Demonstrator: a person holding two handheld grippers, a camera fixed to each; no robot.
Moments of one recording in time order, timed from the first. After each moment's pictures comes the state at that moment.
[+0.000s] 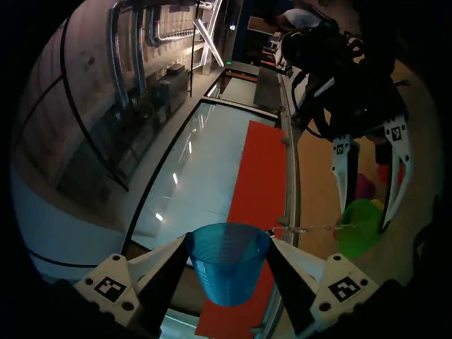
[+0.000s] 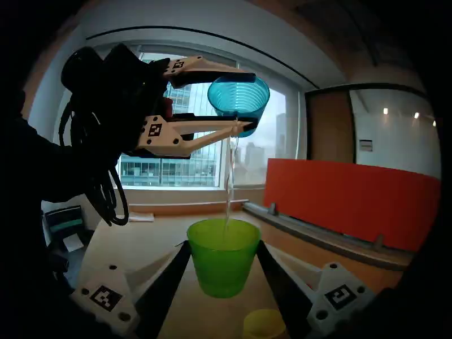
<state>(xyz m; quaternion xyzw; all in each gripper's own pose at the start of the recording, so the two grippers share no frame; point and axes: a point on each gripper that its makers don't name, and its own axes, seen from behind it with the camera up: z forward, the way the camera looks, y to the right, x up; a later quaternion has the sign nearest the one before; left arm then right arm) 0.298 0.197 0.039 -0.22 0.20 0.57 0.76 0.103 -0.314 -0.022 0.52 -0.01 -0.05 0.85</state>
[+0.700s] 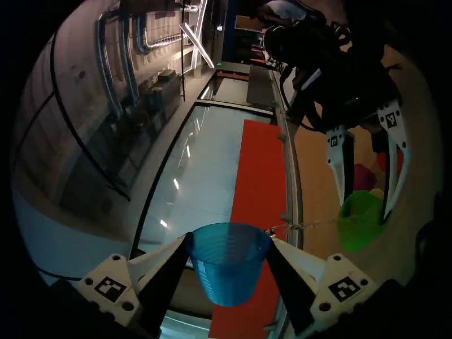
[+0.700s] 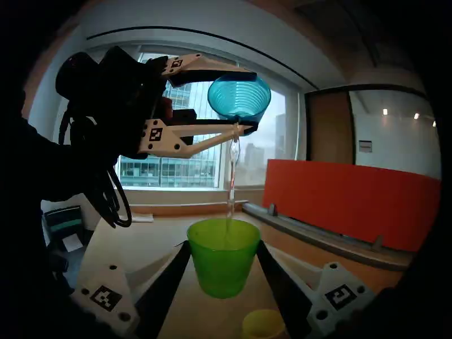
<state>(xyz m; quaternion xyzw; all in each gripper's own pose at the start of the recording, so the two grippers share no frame) 0.300 0.201 0.035 -0.22 0.21 0.61 0.74 0.103 -0.313 -0.022 0.52 -0.01 -0.05 0.85</state>
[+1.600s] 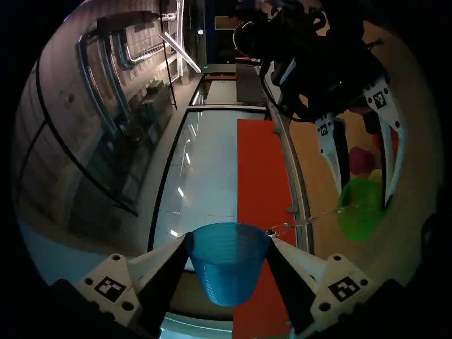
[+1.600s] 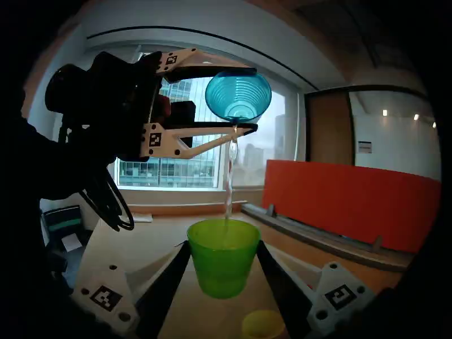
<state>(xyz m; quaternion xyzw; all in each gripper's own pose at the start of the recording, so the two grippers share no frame) 0.299 0.207 0.029 -0.20 0.23 0.66 0.69 0.104 -0.314 -0.021 0.52 -0.01 -0.05 0.86</state>
